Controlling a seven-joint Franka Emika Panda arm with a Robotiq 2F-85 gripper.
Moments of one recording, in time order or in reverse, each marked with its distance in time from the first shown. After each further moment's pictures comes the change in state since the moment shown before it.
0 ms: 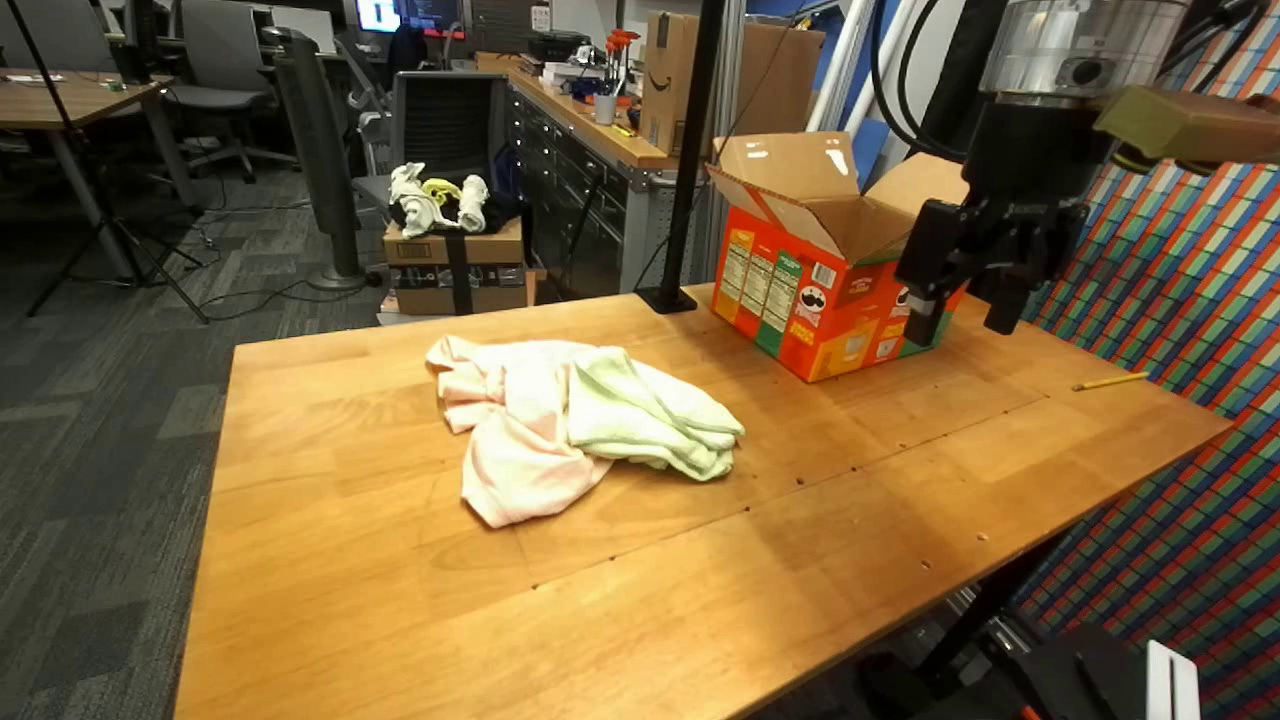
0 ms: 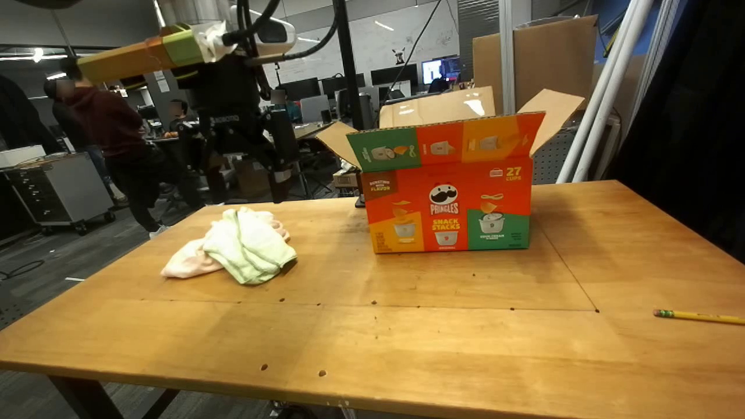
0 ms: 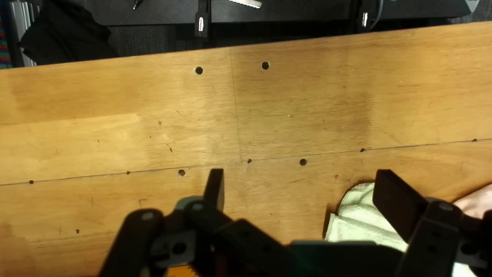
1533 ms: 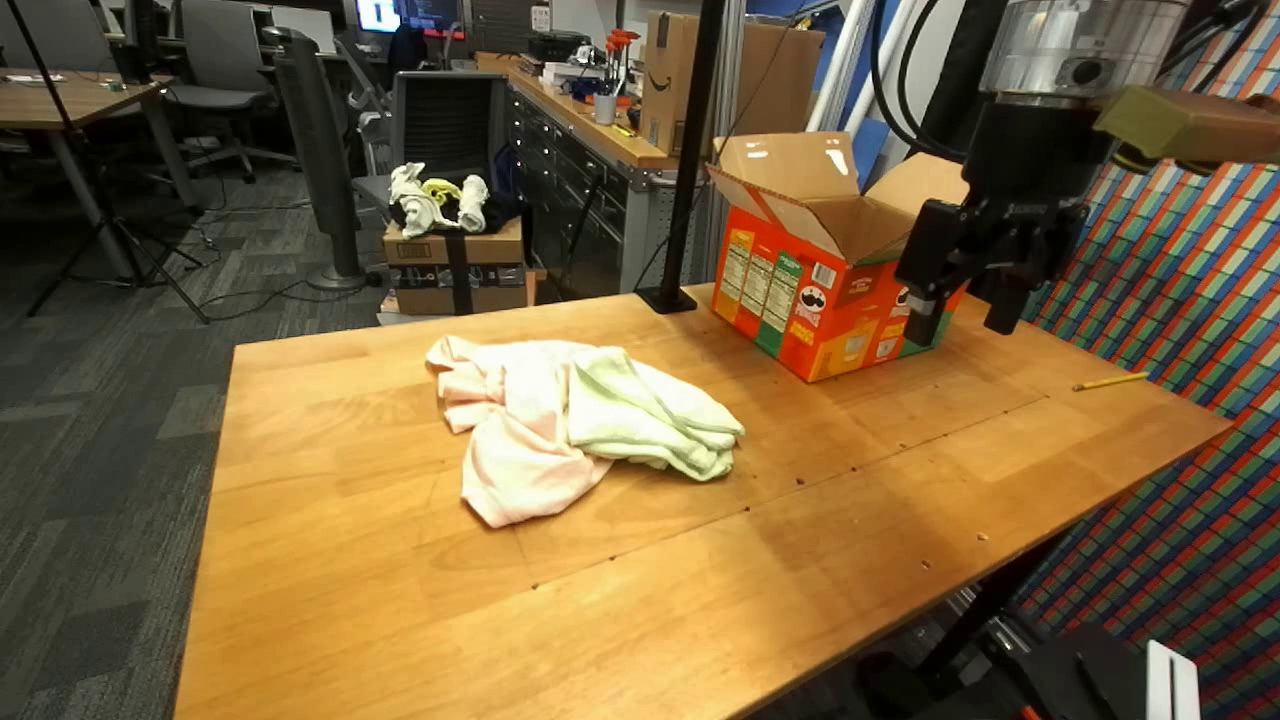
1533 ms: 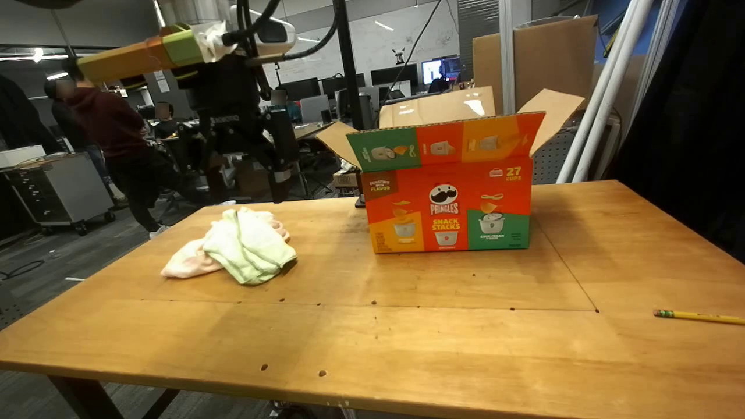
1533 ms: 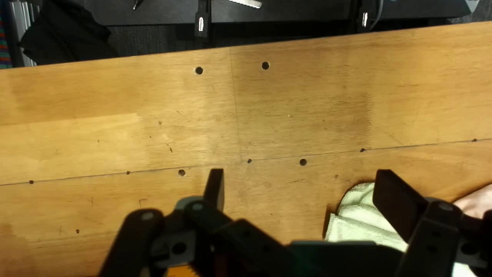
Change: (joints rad) arm 0.000 0.000 0.000 0.000 0.000 0.000 0.000
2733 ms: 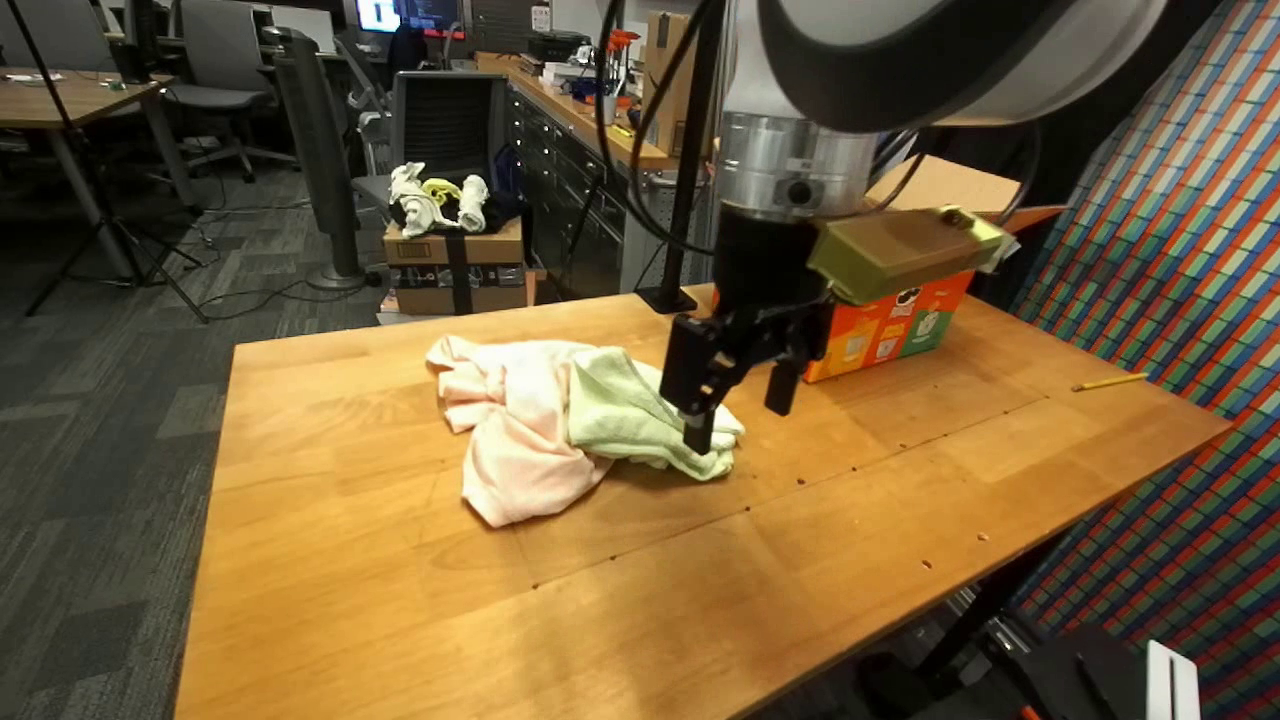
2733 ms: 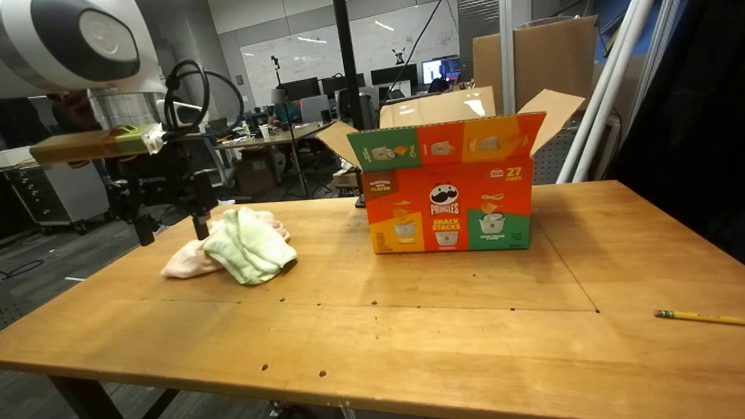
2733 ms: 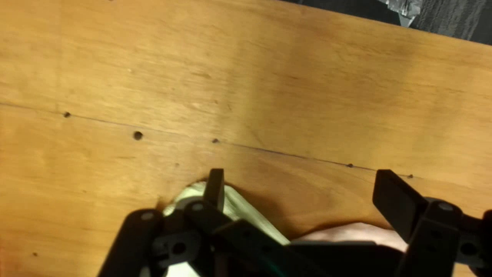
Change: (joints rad) arm 0.221 0.251 0.219 0.028 0.125 0.228 0.065
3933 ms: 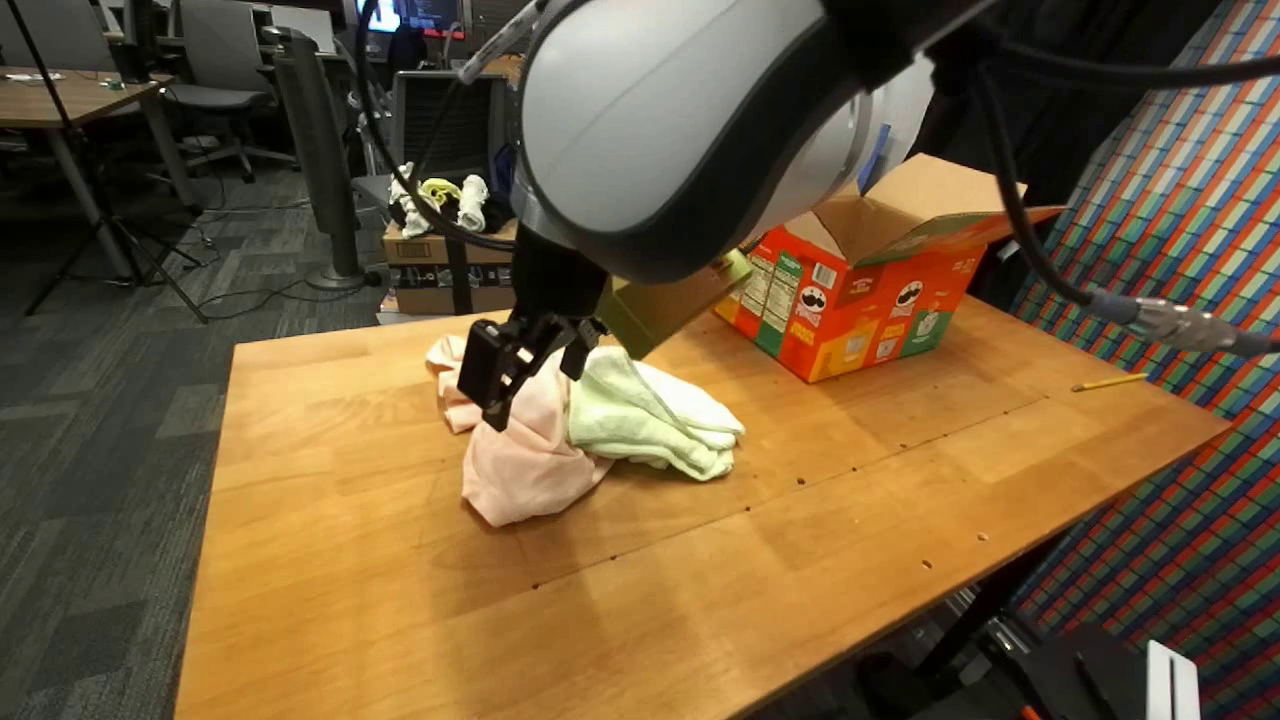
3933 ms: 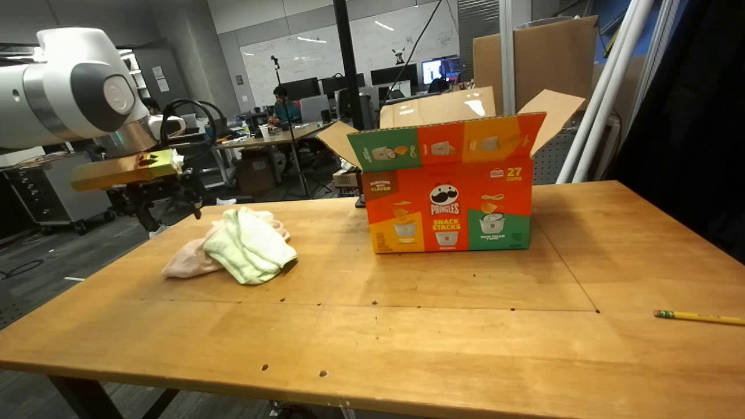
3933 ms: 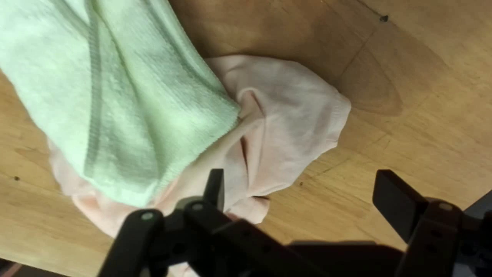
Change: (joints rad) arm 0.079 0.307 0.083 0.163 -0.095 0.463 -0.100
